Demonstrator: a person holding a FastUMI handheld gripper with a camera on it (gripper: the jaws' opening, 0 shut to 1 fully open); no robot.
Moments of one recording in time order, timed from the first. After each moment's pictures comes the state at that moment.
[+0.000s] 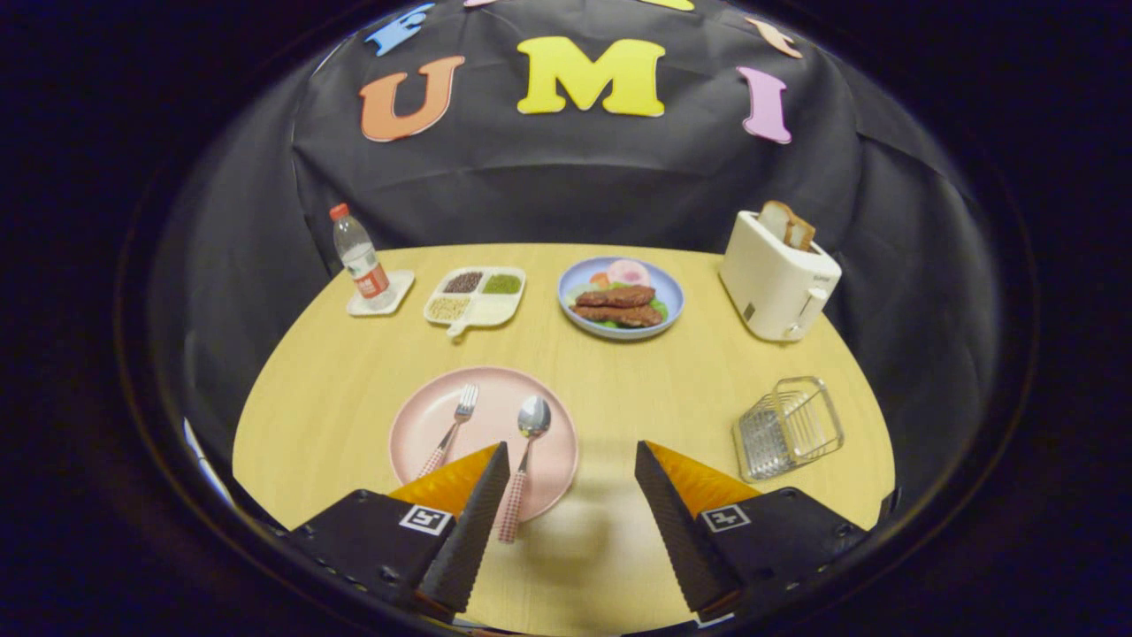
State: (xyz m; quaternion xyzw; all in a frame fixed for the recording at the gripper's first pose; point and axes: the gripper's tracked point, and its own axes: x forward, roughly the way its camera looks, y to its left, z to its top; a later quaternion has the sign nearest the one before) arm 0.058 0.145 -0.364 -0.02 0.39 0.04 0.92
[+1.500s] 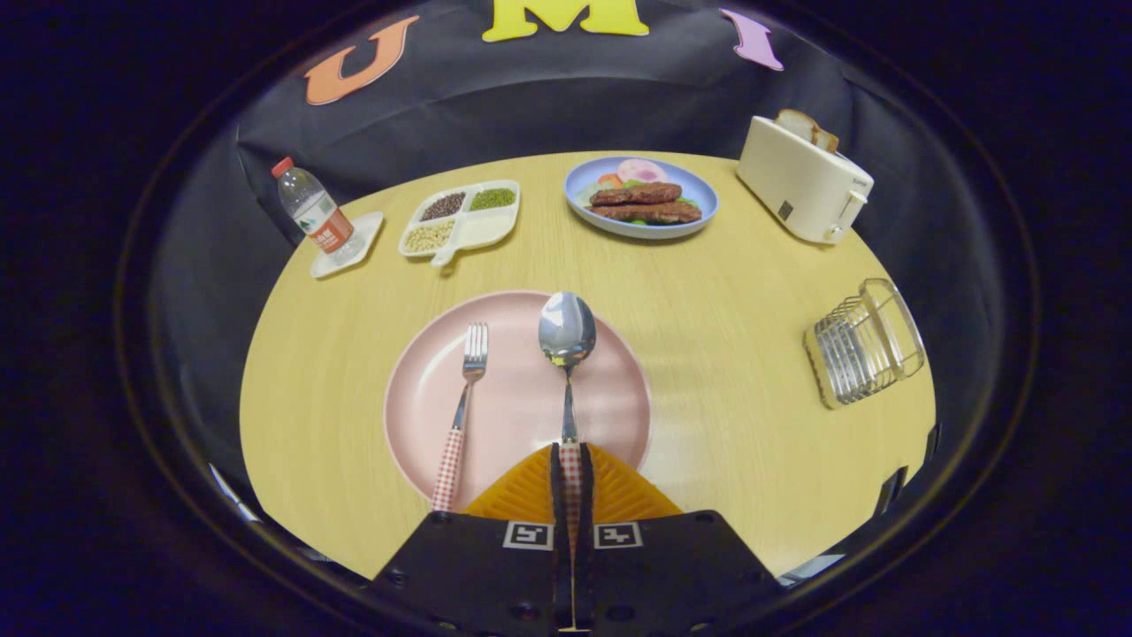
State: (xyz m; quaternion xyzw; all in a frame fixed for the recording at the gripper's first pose) arm 0.063 0.185 -0.414 0.03 0.49 -0.01 0.87
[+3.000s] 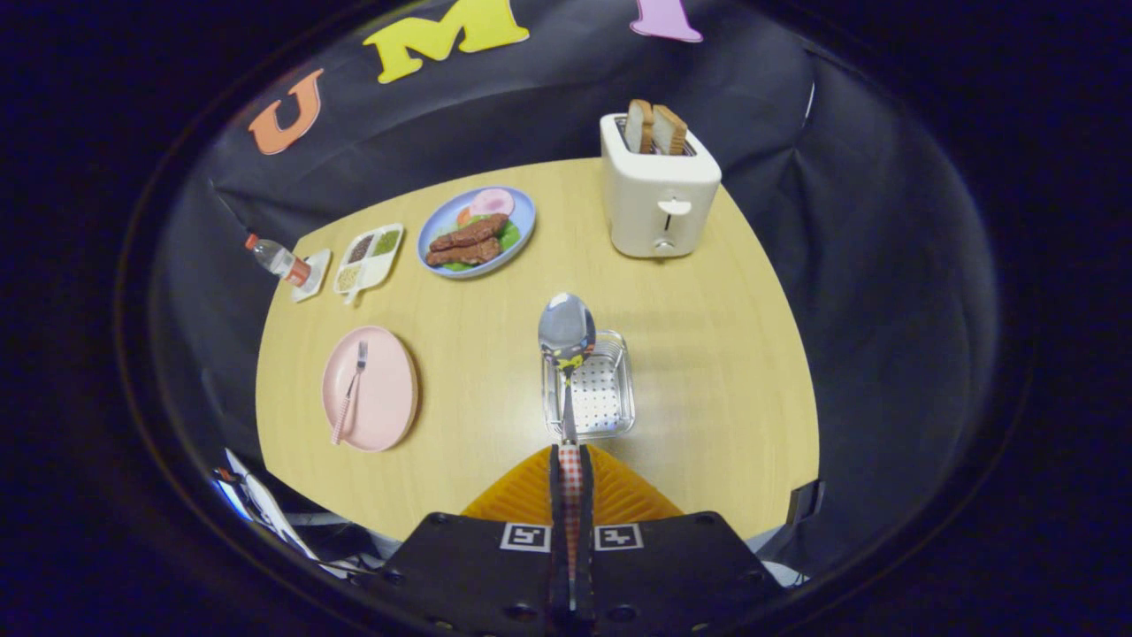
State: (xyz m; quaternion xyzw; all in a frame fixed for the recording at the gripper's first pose) arm 0.046 -0.097 -0.316 0.03 0.59 -0.01 0.81
